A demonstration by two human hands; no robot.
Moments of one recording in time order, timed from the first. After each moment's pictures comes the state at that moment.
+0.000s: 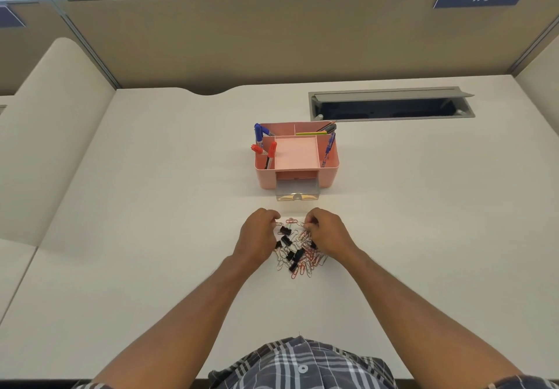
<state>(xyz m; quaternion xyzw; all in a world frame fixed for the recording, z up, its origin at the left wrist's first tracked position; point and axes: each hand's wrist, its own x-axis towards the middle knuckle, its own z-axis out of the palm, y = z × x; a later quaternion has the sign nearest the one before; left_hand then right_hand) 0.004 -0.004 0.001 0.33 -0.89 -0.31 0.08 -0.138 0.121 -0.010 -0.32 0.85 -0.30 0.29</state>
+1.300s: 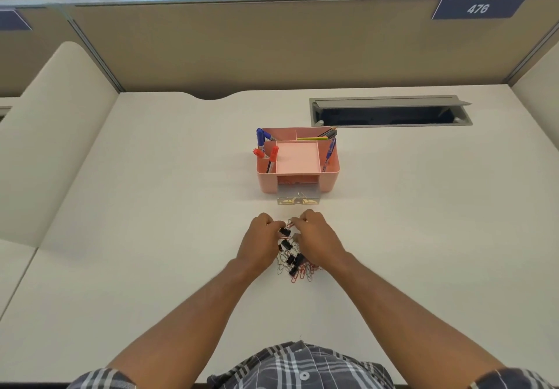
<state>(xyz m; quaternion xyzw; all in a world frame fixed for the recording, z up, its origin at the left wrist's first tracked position) 0.008 0.000 -0.011 0.28 -0.92 -0.26 0.06 -0.118 0.109 -0.016 -0.50 0.84 -0.15 0.16</state>
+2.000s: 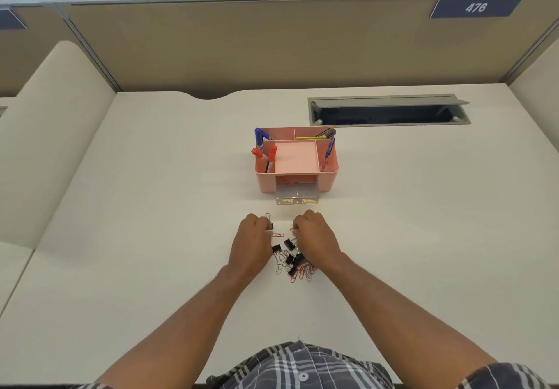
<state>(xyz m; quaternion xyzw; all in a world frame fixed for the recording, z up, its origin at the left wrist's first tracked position) 0.019 -0.002 -0.009 0.34 -0.90 -0.25 0.10 -0.114 0.102 -0.012 -0.45 0.87 -0.15 0.16</state>
